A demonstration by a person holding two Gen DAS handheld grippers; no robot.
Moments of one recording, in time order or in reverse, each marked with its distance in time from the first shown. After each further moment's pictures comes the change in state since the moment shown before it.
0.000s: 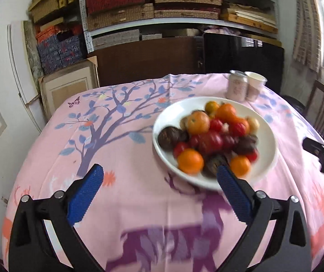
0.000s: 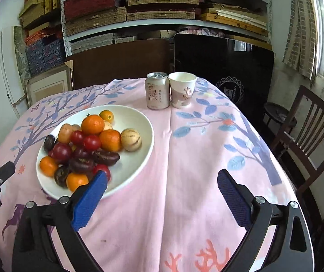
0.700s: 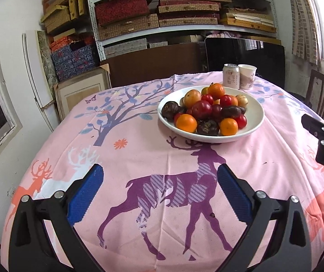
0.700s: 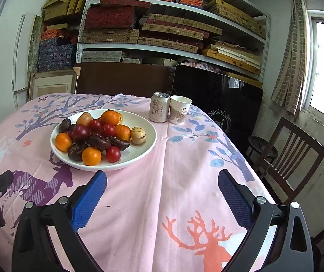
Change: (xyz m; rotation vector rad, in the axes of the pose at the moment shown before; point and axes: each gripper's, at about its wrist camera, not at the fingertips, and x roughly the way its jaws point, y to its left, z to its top) left arm -0.052 -0.016 -0.073 0.021 -0.062 0.104; right arm -0.070 0.034 -0.062 -0.157 -0.225 -0.116
